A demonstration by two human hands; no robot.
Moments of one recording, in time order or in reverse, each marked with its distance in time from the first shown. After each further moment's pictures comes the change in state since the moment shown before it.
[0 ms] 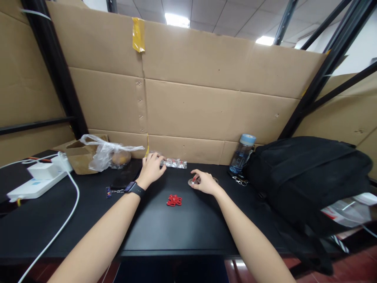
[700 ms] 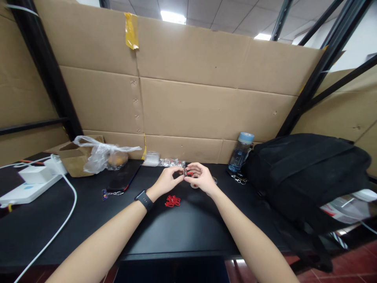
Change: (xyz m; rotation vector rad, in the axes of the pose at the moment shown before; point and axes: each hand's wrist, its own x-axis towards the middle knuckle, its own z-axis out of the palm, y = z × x) left_hand -0.010 0.072 0.009 -0.839 -0.119 0.170; right_hand 0.001 -0.030 0.000 0.870 0.192 -0.090
